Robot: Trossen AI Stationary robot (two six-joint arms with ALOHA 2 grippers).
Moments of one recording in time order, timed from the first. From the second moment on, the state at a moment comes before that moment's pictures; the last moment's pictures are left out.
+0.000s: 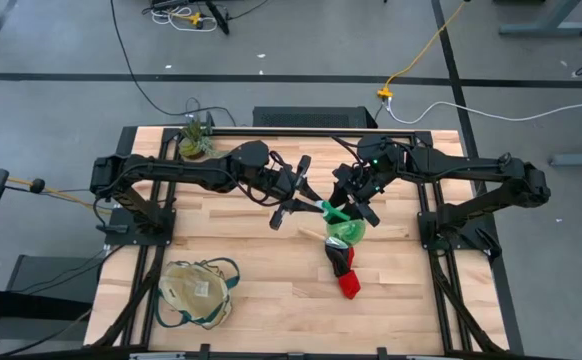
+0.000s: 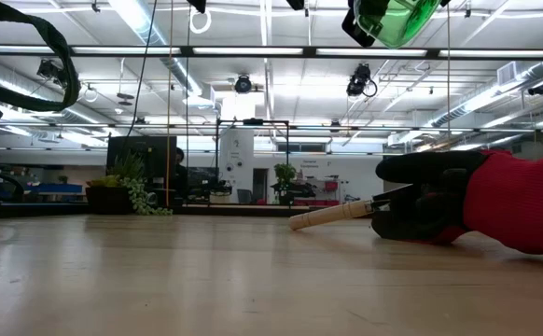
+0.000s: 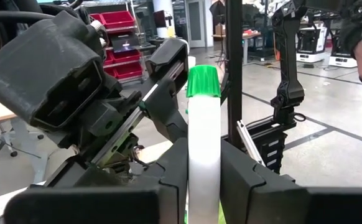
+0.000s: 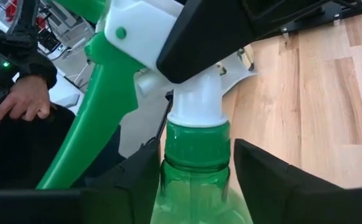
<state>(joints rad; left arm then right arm) 0.09 1.60 1.26 0.34 0.49 0.13 -0.15 1.27 1.15 -0.40 -0.70 0.20</state>
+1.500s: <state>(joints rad) 0.12 1.29 1.26 -0.15 0.51 0.17 -0.33 1.12 1.15 -0.41 -0.66 0.17</state>
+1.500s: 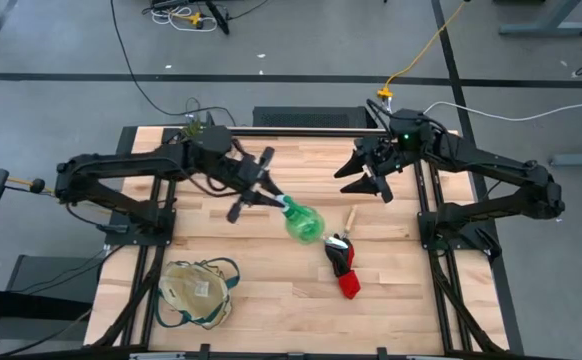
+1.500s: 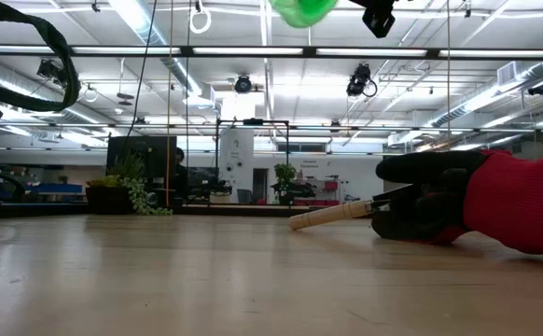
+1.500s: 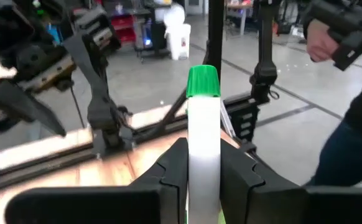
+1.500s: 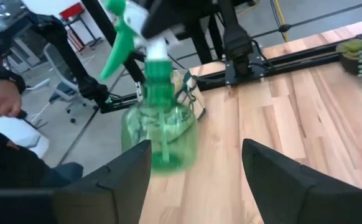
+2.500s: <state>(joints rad) 0.02 1.01 1.26 -0.59 0.36 0.19 -0.33 1.12 1.15 -0.33 -0.50 0.08</state>
